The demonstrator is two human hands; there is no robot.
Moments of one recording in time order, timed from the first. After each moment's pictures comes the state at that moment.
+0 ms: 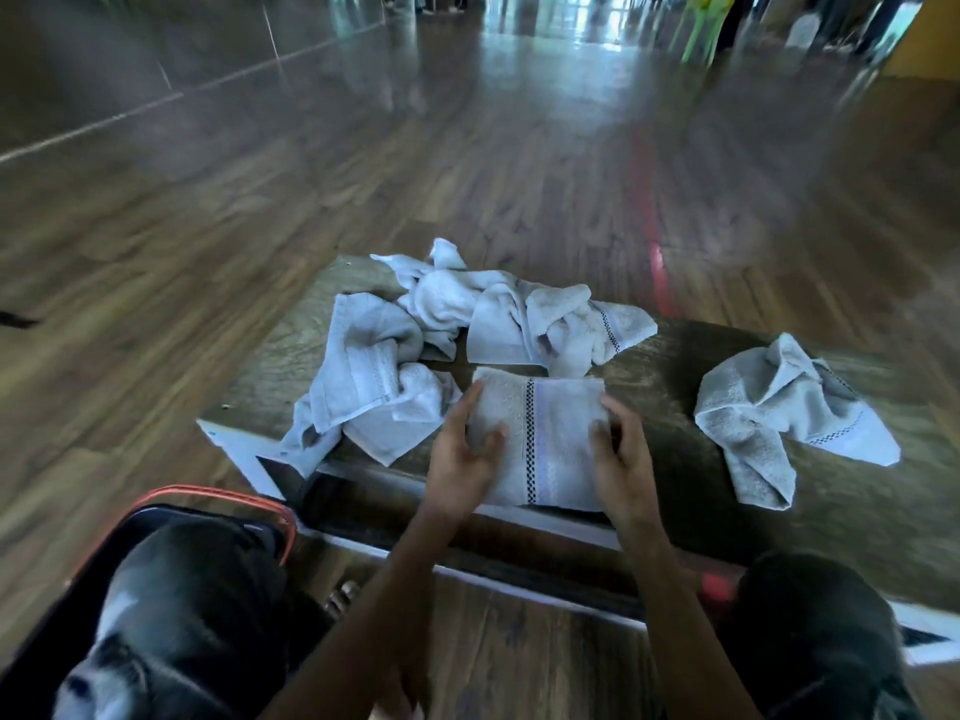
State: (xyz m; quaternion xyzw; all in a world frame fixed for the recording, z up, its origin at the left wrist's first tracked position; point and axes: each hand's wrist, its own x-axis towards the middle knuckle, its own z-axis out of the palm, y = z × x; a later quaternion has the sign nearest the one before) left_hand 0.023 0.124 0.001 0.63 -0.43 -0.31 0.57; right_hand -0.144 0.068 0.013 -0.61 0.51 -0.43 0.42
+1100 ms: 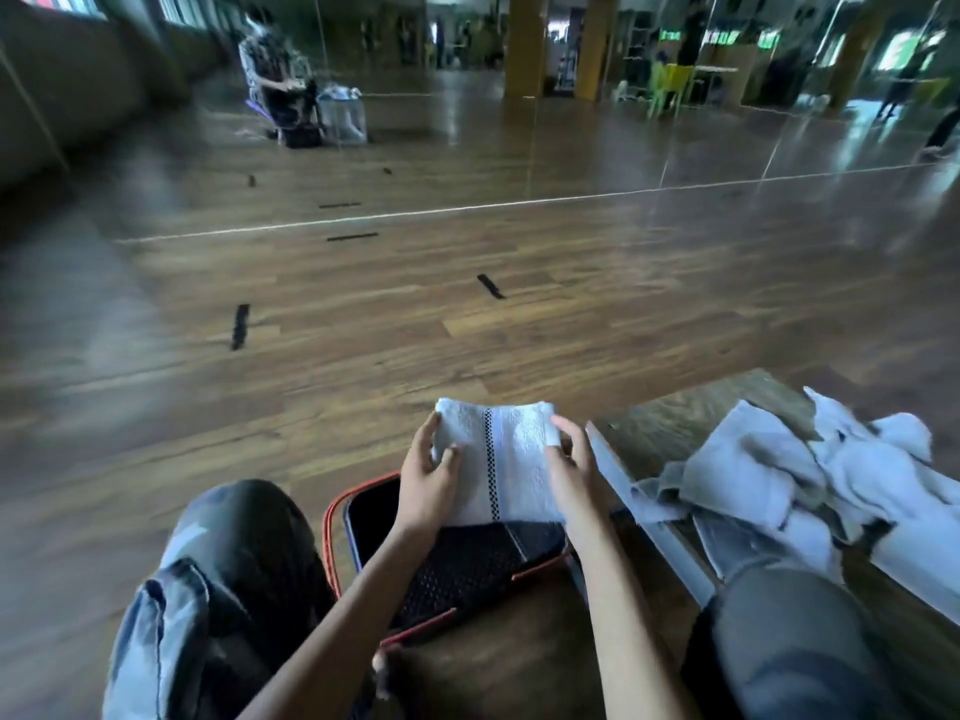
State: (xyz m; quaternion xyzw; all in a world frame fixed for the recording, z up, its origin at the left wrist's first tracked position) left_hand 0.188 0.404 0.022 0.71 0.01 0.01 0.70; right_hand 0.157 0.249 0.043 -0.76 0.20 -0.13 0.61
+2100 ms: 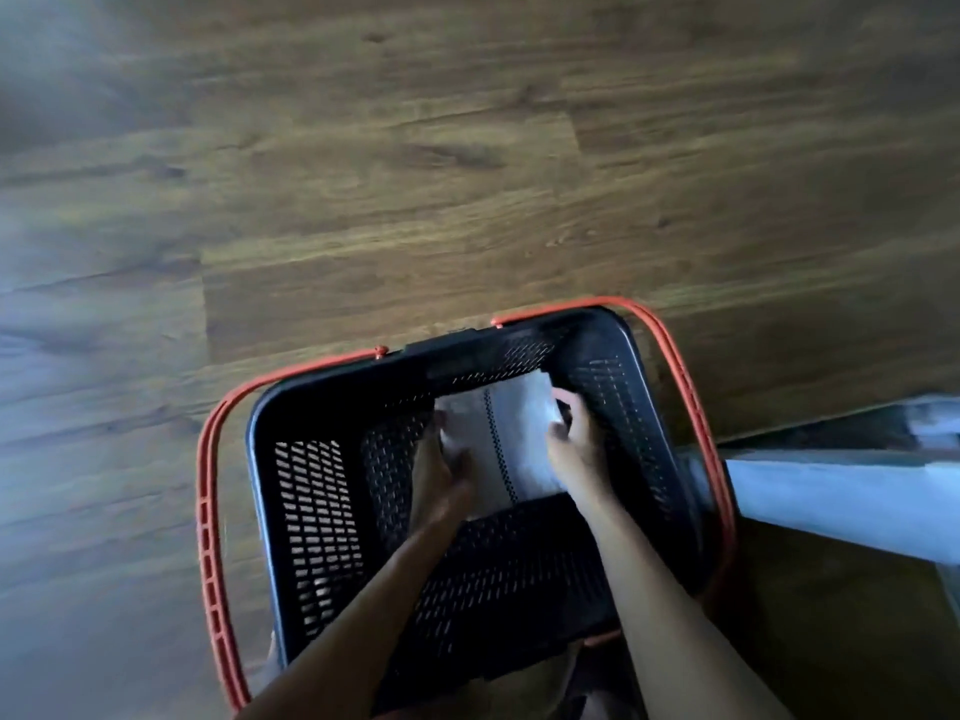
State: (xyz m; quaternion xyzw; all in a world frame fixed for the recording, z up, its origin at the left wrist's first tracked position) left_hand 0.309 0.390 -0.354 0.77 0.21 -0.14 0.58; right_hand 0.349 0.239 -0.324 -0.82 0.28 0.15 0.48
